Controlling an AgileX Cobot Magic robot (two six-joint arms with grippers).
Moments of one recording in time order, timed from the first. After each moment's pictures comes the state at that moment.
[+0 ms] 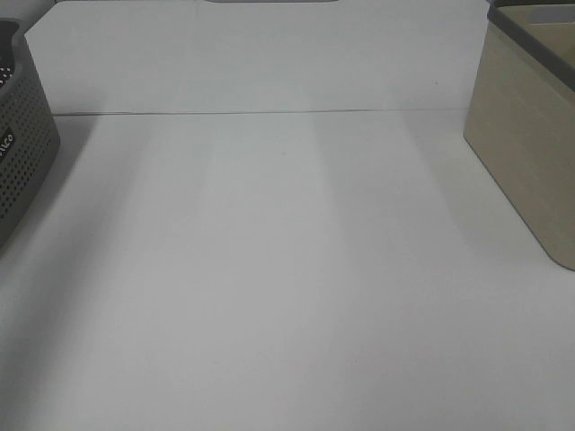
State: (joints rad) left arm 0.04 1.18 -1.47 0.18 1.21 0.87; right arm -0.08 0.00 -0.46 0.26 1.12 -0.27
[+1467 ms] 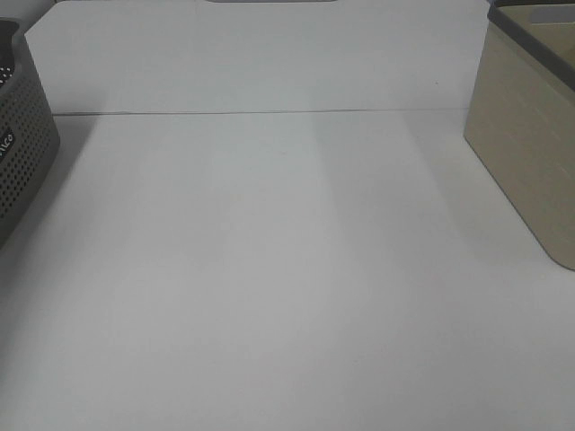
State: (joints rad) left arm 0.19 2.08 -1.57 0.58 1.06 1.16; right arm -0.08 0.00 -0.46 0.26 1.12 -0.27
